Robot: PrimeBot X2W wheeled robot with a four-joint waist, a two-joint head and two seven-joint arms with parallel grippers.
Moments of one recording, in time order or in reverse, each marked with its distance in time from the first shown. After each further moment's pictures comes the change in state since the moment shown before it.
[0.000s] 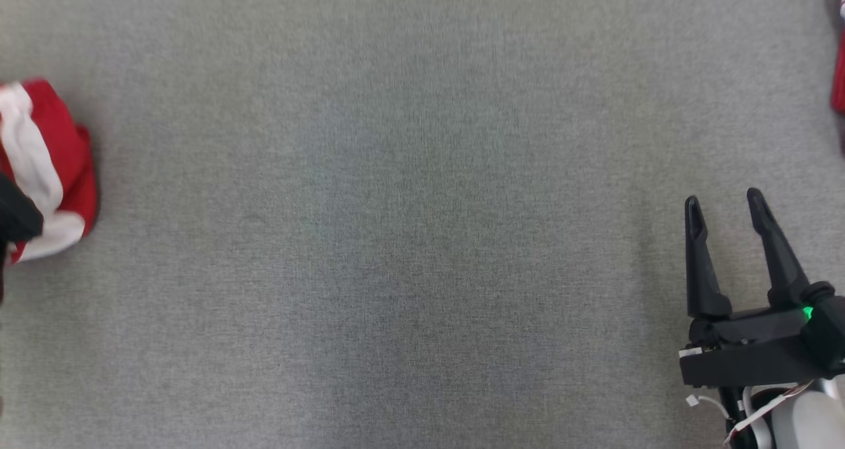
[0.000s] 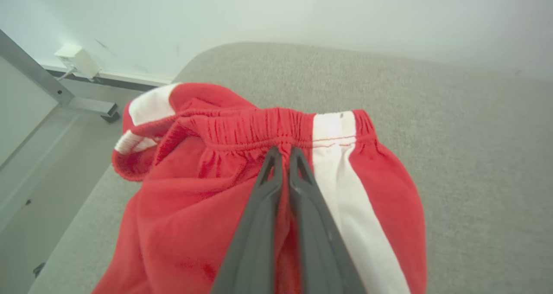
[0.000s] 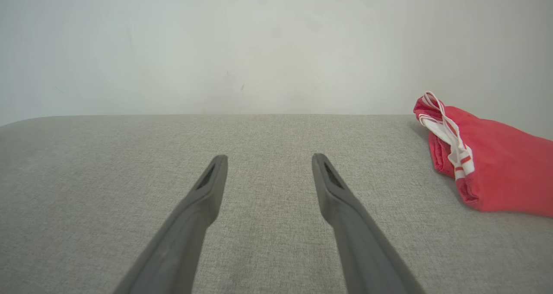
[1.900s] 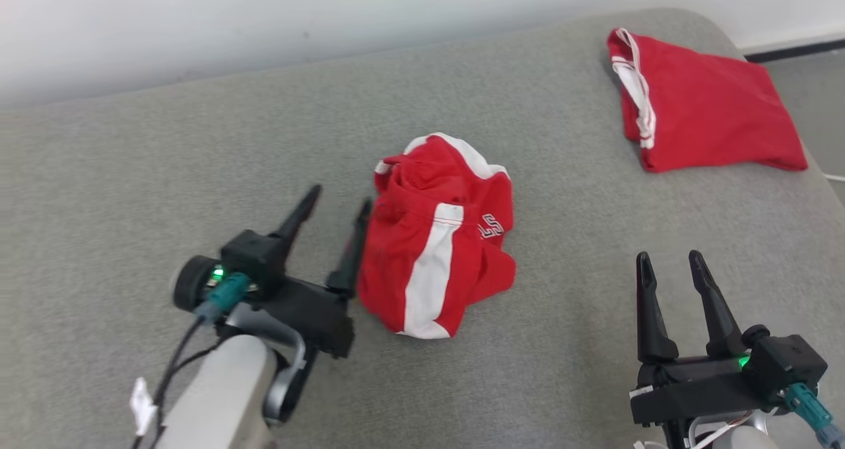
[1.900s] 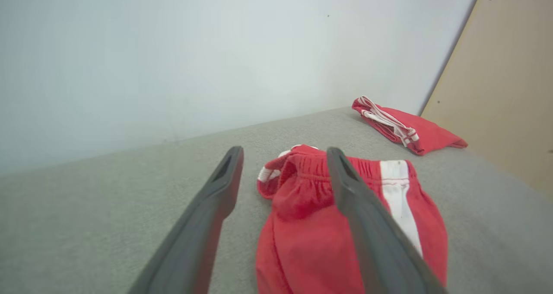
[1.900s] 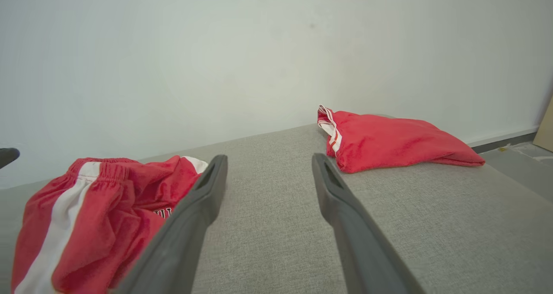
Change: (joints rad) left arm 0.351 -0.291 -0.481 -0.508 0.003 0.098 -0.230; right arm 0.034 0.110 0.034 0.188 0.067 0.000 -0.085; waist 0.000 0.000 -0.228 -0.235
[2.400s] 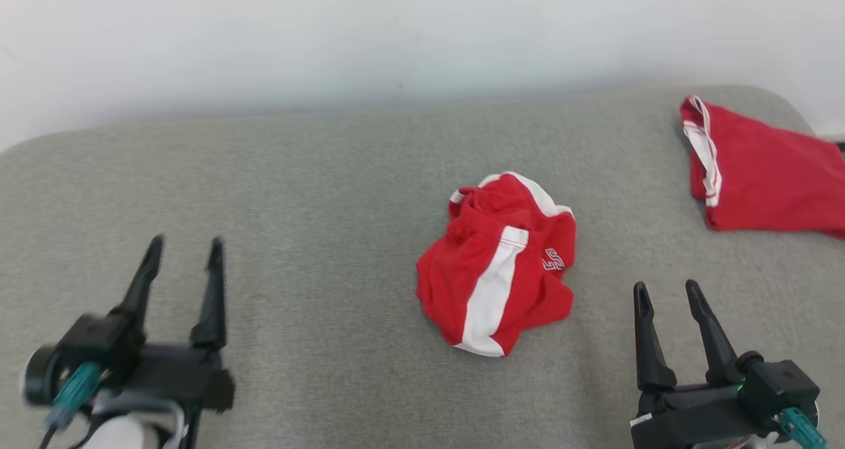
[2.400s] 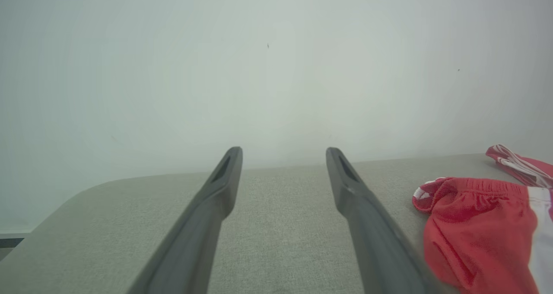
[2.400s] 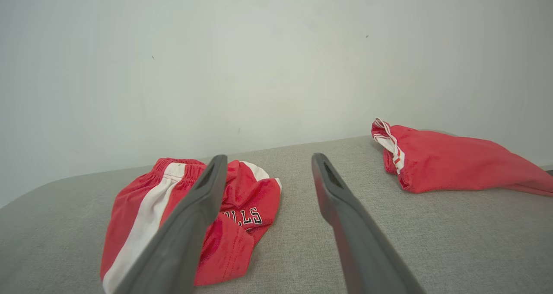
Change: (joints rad) left arm 0.254 0.152 0.246 -0.235 0.027 0.086 -0.041; right arm 0.062 -0.002 0.002 0.000 -0.022 0.000 -0.001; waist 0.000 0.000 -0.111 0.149
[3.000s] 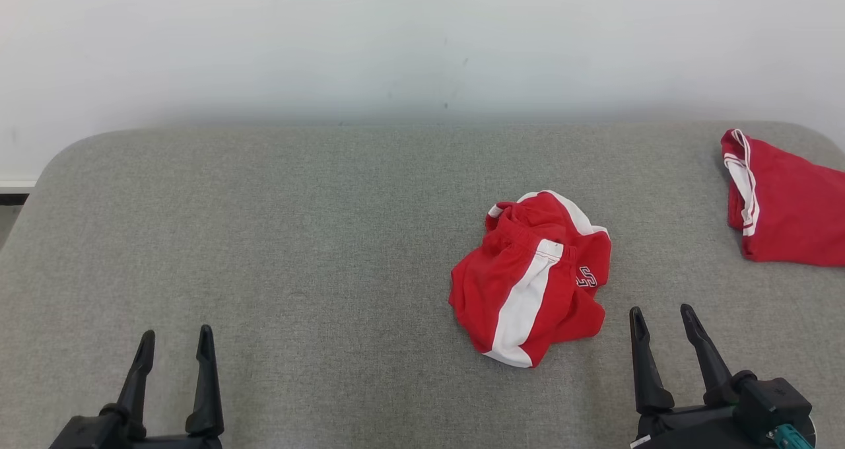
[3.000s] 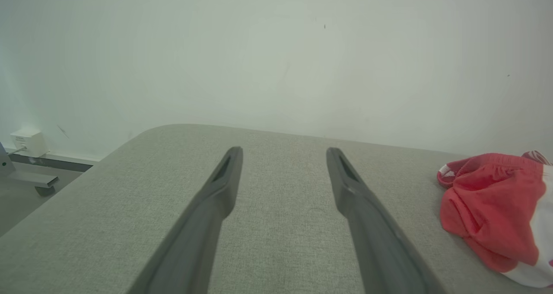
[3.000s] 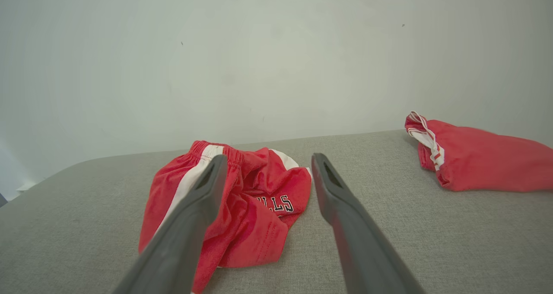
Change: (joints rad) left arm 0.304 -0.106 0.169 -0.143 0.051 -0.028 0.000; right arm 0.050 -0.018 0.019 0.020 0.006 0.000 0.000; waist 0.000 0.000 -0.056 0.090
